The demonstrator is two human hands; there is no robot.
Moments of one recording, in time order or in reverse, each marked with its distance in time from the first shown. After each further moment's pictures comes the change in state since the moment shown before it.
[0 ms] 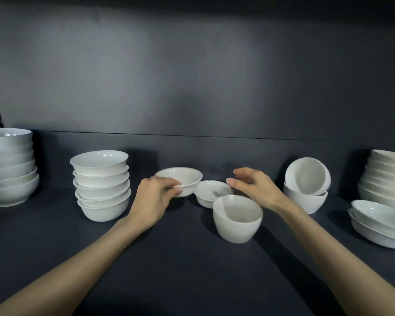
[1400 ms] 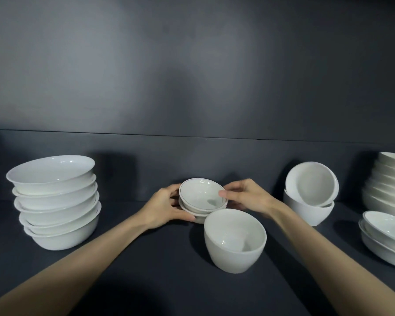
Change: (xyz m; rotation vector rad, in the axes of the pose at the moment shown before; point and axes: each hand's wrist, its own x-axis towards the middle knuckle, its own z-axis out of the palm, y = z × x) left_hand 0.051 -0.047 0.087 -0.599 -0.527 -0.332; right_hand 0.059 0.044 0.009 0.313 -0.215 0.201
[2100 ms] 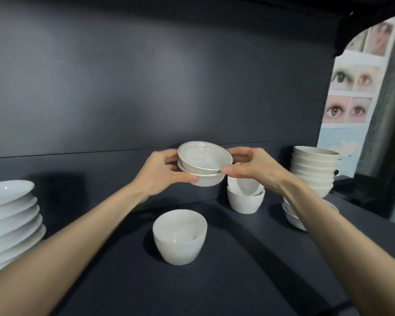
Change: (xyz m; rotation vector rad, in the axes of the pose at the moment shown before) left_hand 0.015 0.134 0.058 0.001 -0.019 0.306; right_hand -0.119 -0.057 -0.093 -0.007 0.270 -0.182
